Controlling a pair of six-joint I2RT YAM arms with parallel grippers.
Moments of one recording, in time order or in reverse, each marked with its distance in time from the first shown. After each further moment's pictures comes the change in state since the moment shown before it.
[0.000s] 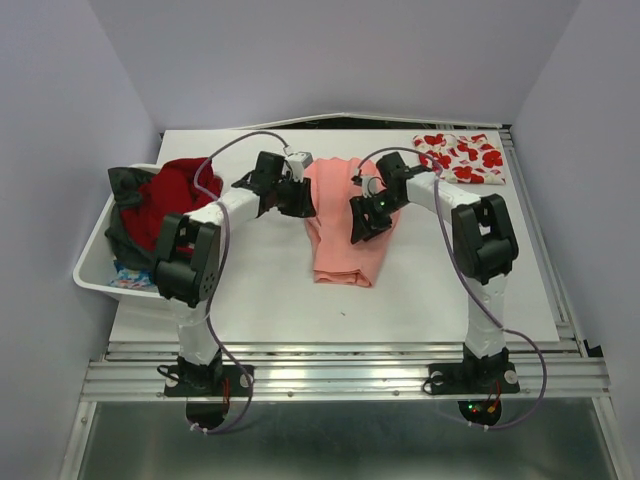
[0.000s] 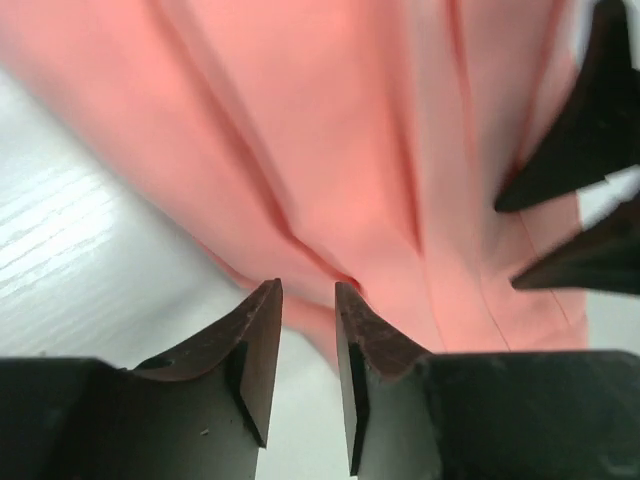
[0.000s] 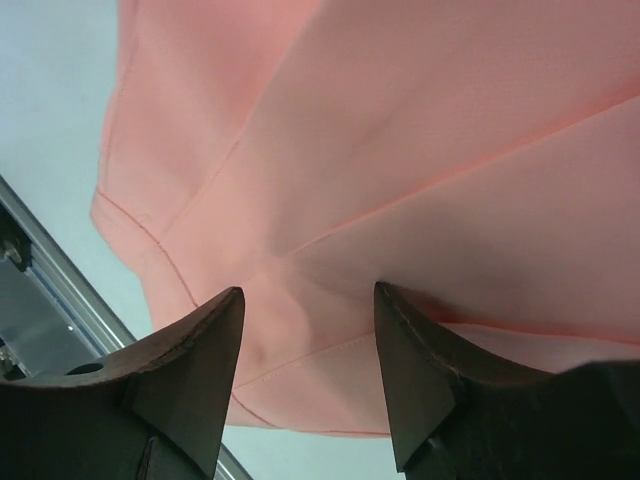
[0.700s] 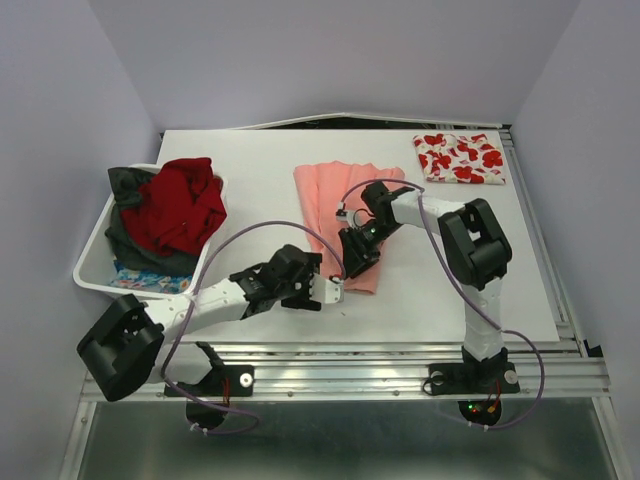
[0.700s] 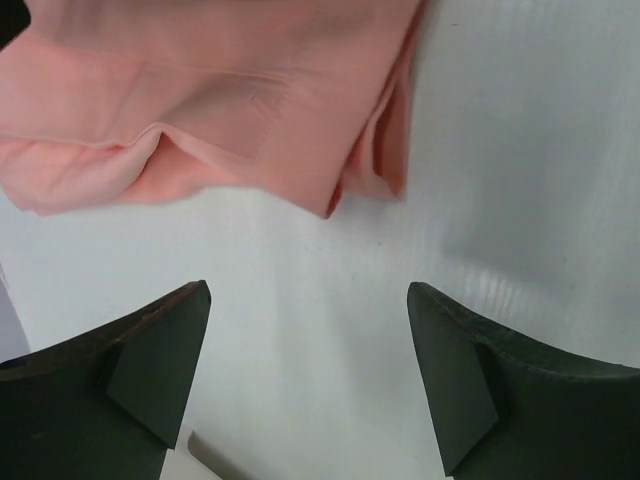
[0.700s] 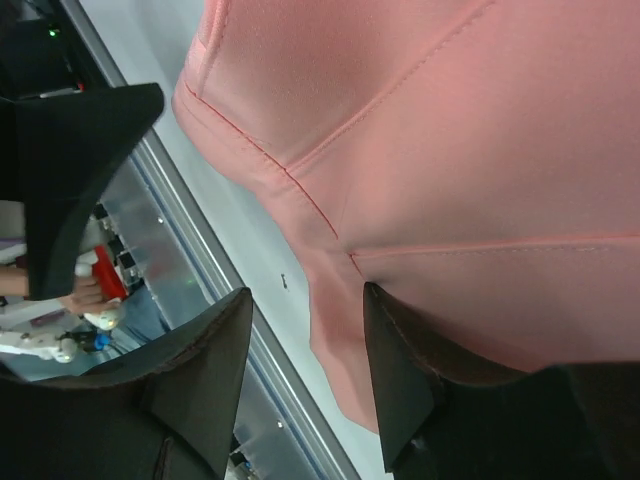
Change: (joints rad) left arm -0.470 -0.721 -0.731 0.043 -0.470 1.103; right arm 0.112 -0.027 -0.181 -0.051 -0.182 -0.040
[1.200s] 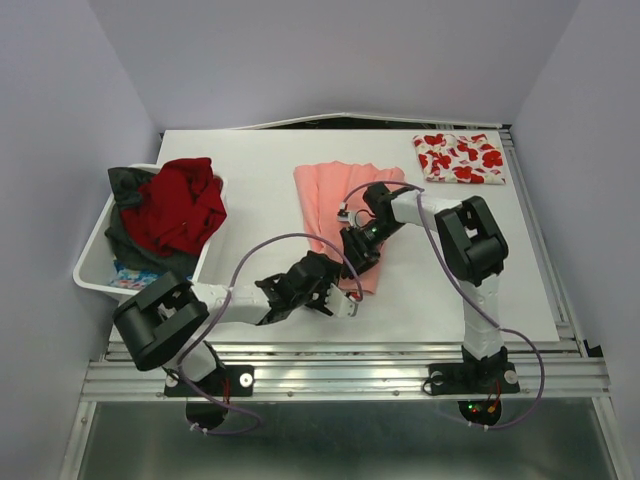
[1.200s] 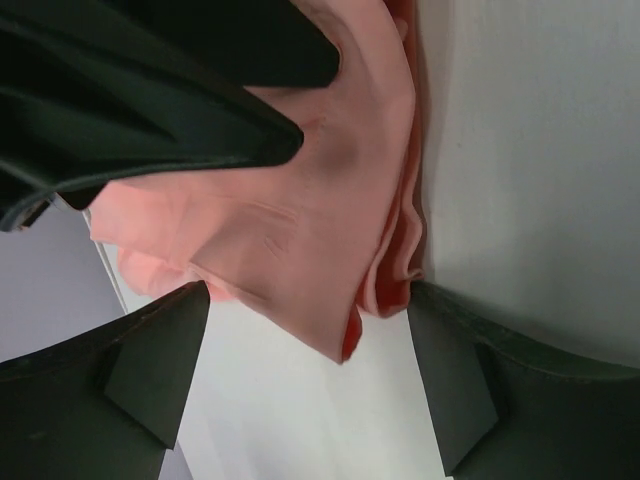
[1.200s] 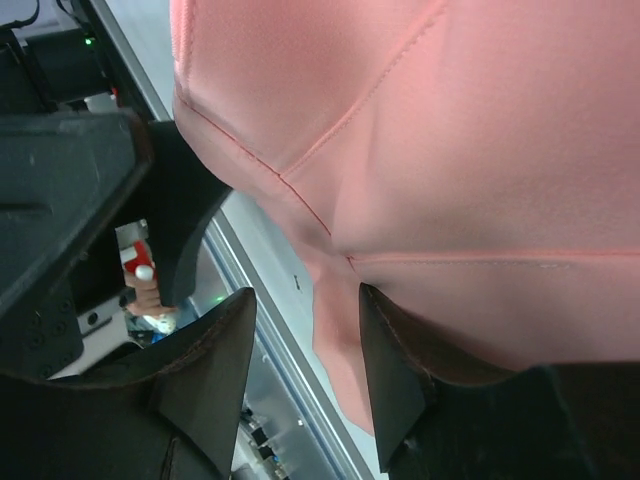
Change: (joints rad) left arm -0.132 0.203 -0.095 0.405 -0.103 0.233; right arm -0.017 0.041 0.011 -0.008 -0.063 0.016
